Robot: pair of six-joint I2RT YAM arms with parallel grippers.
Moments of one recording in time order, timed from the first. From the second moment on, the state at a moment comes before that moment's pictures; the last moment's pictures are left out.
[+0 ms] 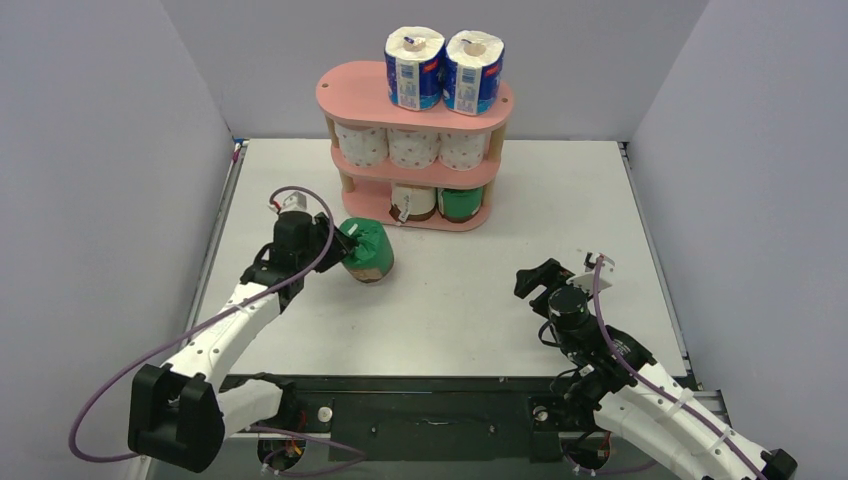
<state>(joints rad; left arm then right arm) -0.33 1.13 0.74 -0.21 -0.01 -0.82 0.71 0.53 0.46 -0.44 0.61 0.92</state>
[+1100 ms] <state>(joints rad) -0.11 1.46 0.95 -0.11 -0.05 -0.96 0.71 0.60 0.36 -0.40 0.58 0.97</state>
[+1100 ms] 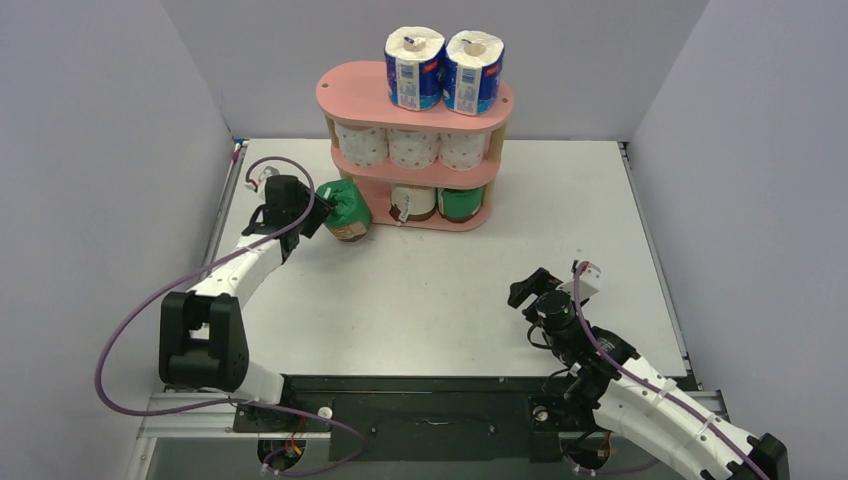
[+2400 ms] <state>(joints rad) -0.15 1.73 1.18 -0.05 -0.06 -0.97 0.71 0.61 0.36 -0.39 0.58 0.98</state>
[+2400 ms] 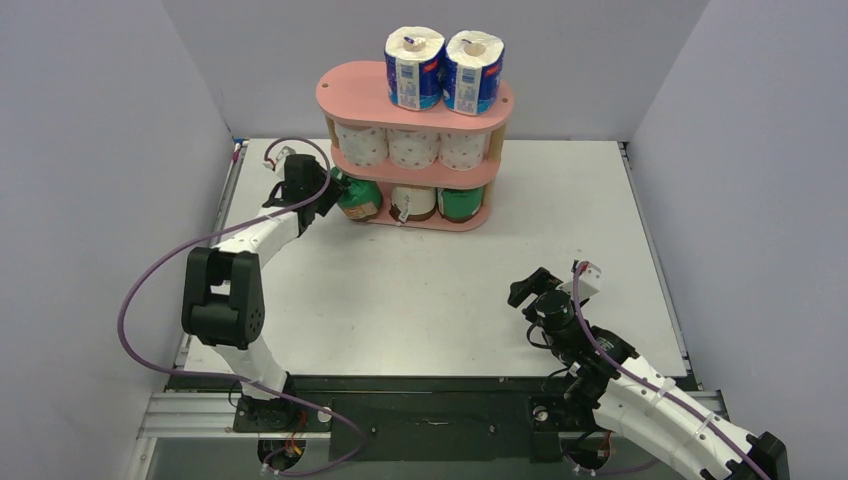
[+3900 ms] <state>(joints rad) -0.19 1.80 1.23 -0.05 -0.12 -0.97 0.71 0.60 0.36 -0.41 0.61 0.96</state>
